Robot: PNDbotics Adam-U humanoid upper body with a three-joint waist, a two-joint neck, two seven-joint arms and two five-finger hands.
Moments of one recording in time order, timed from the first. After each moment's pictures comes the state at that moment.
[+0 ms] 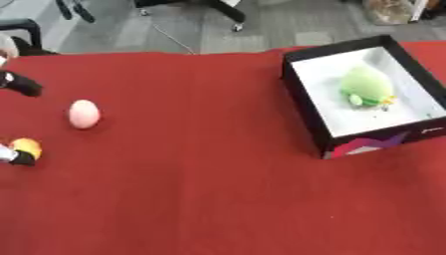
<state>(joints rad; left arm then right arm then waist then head) -0.37 0.99 -0.01 -1.53 -0.06 -0.08 -0.44 -0.73 -0.79 -0.10 -1.44 -0.09 -0.13 0.14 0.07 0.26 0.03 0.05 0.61</state>
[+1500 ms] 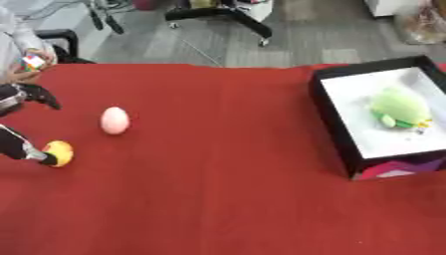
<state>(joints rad) -0.42 0.97 -0.03 -1.38 -0.44 -0.06 -0.38 -0.73 -0.79 -0.11 -1.44 -0.08 -0.13 0.14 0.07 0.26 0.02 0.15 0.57</state>
